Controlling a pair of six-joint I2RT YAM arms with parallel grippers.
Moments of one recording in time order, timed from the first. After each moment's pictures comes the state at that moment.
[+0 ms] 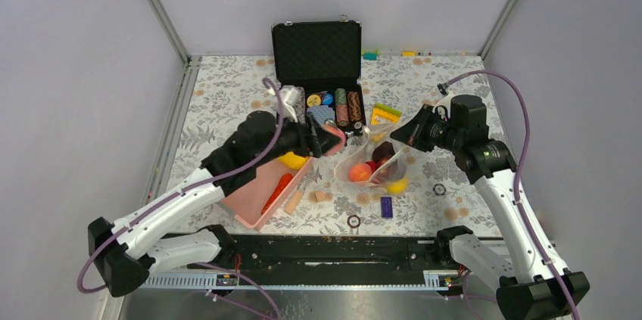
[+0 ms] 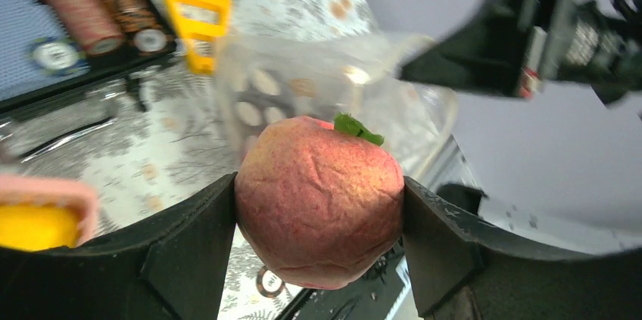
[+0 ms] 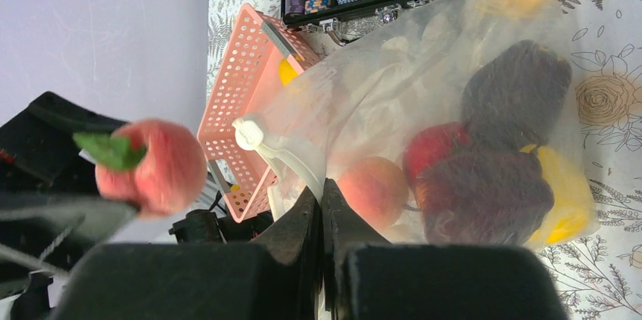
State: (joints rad) left arm -0.75 1.00 0.91 -0.16 0.08 -0.71; right arm 0.23 0.94 1.00 -0.63 -0.44 0.70
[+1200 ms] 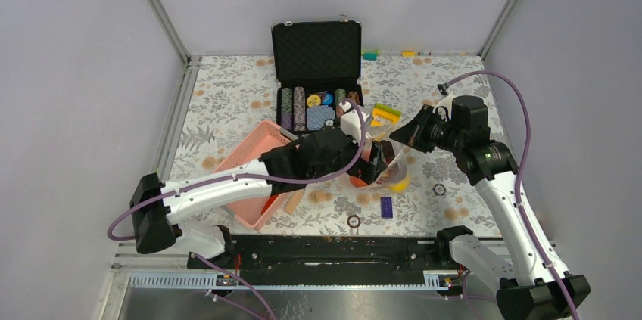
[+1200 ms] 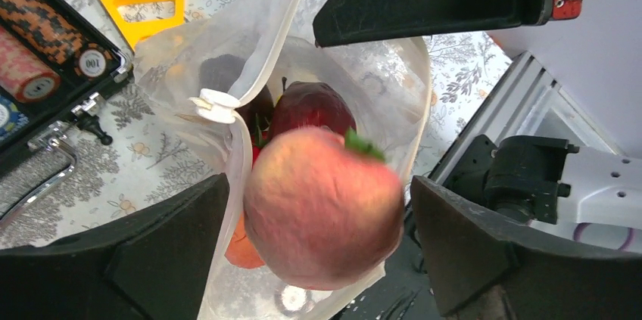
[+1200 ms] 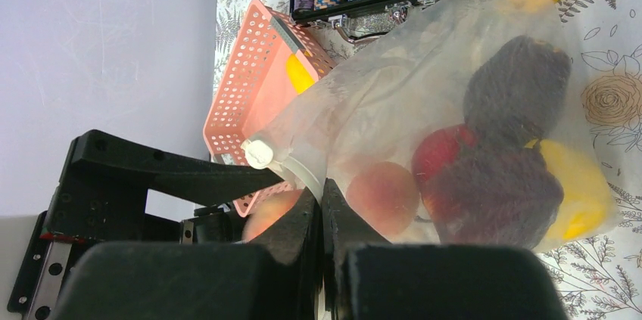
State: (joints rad) left arm -1.15 1.38 1.17 -0.17 -0.16 -0.43; right arm 0.23 0.93 1.00 -0.63 -0.46 0.70
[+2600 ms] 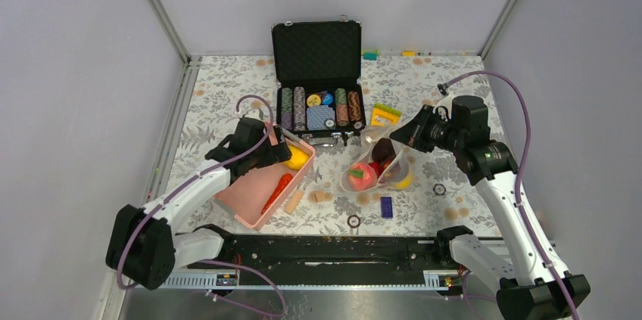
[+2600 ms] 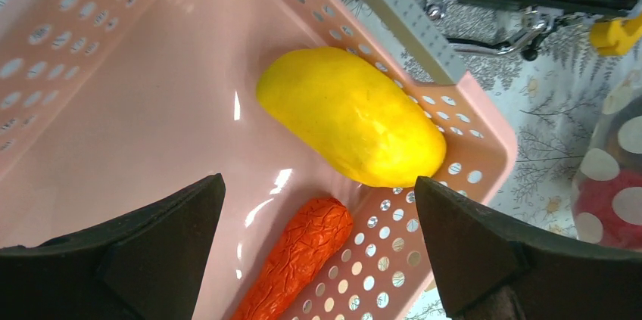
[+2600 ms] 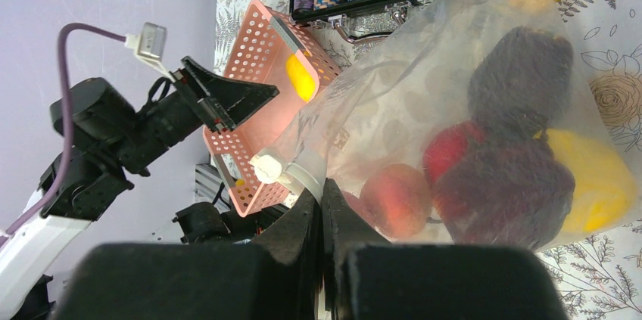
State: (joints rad) left arm -0.43 1.13 0.69 -0.36 -0.06 -0.61; right arm 0.23 0.93 1.00 -0.63 -0.46 0.70
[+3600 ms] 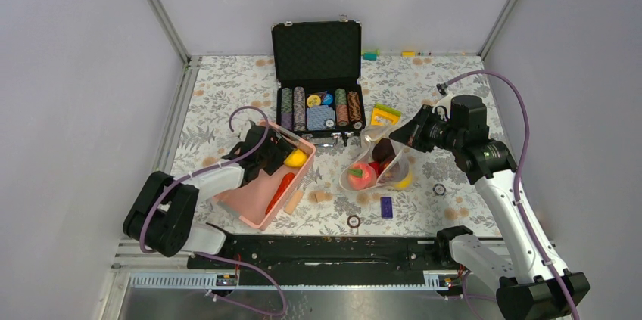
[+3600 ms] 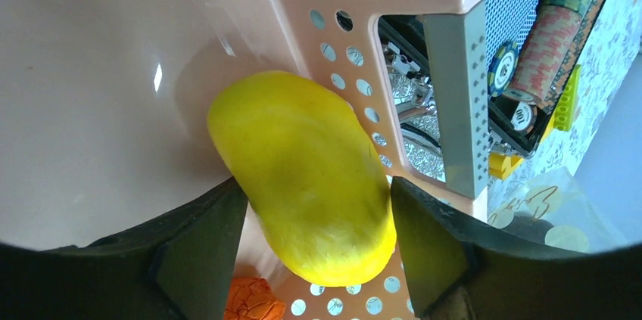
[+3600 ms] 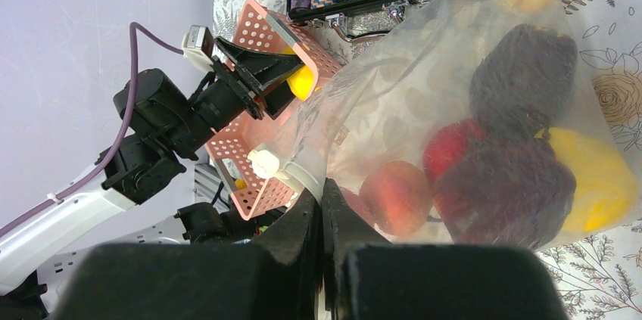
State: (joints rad) left arm -0.42 1.38 0.55 0.06 -0.06 -1.15; right arm 0.23 0.94 1.00 -0.63 -0.46 0.70
